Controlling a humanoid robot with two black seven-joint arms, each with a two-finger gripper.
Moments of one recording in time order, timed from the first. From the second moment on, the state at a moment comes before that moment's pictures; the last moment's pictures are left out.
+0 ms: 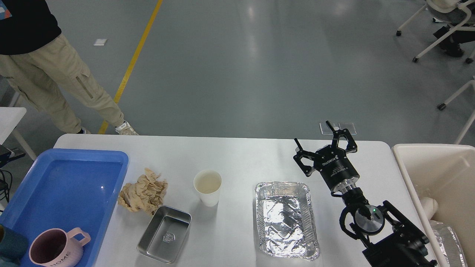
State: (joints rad) left arm -0.58 1.55 -0.20 -1.75 0.37 0.02 -0.12; right arm 0.33 -0.05 1.20 0.90 0.03 0.54 0.09
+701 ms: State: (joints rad) left arm -0.59 1.28 -0.19 -1.48 1.05 -0.10 -0.16; right arm 0.33 -0.05 1.20 0.91 0.03 0.54 0.09
